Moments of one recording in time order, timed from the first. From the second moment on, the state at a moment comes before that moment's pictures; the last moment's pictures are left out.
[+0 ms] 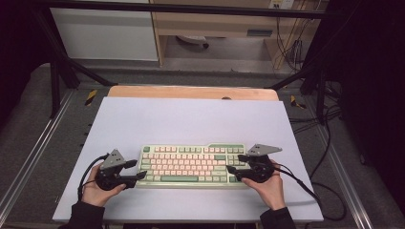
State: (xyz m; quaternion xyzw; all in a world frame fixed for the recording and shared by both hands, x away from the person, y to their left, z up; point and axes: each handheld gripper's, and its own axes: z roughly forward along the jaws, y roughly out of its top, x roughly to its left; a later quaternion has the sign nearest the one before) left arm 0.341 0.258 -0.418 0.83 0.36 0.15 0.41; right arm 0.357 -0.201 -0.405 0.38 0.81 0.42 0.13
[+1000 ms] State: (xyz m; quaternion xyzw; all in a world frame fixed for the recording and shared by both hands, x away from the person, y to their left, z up) left arm 0.335 0.280 -0.435 0.83 0.37 0.14 0.40; right arm 0.334 -0.263 -0.443 0.42 0.80 0.42 0.11
